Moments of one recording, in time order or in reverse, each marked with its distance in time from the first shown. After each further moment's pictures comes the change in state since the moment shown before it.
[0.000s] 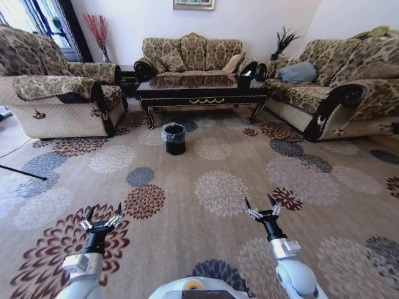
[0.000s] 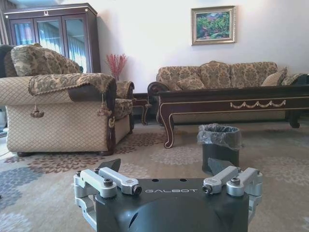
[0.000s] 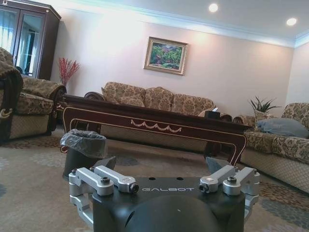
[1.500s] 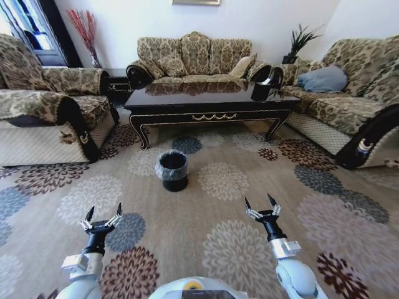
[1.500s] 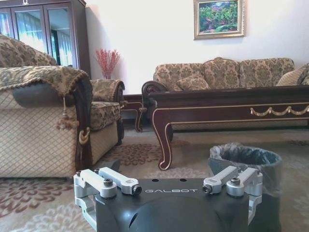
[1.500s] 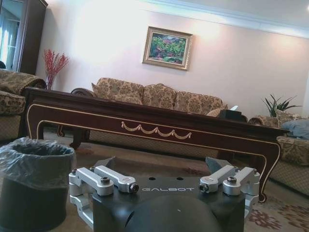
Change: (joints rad) left arm 0.000 0.000 0.000 0.000 0.000 0.000 0.000; right arm 0.000 0.000 0.000 0.000 0.000 0.000 0.000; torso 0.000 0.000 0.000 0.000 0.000
